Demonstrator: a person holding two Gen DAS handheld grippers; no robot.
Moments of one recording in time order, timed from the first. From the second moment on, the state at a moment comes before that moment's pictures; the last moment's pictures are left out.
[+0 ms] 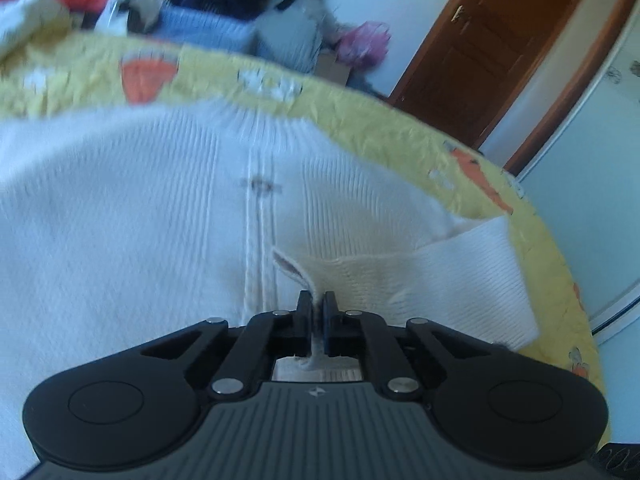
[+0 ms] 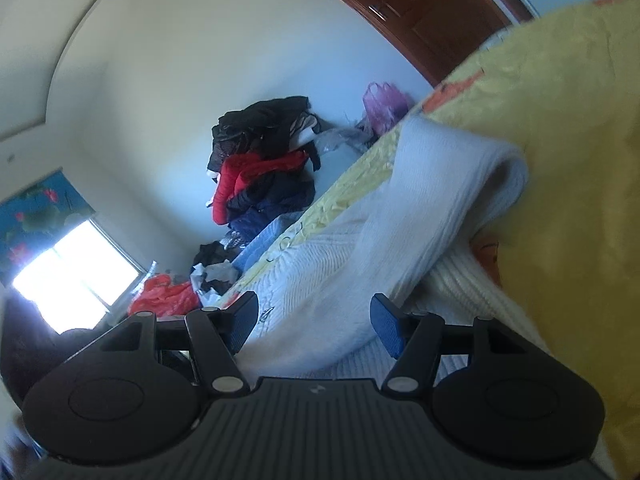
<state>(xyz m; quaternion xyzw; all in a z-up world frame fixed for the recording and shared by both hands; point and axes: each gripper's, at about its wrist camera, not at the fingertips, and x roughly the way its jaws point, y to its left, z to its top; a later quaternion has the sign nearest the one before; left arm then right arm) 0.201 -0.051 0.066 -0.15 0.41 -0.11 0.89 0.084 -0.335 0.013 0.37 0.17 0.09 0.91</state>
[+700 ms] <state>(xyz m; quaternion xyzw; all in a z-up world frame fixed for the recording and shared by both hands) 0.192 0.075 0.041 -0.11 0.40 0.07 0.91 0.099 -0.323 0.014 0.32 0.20 0.09 0.92</state>
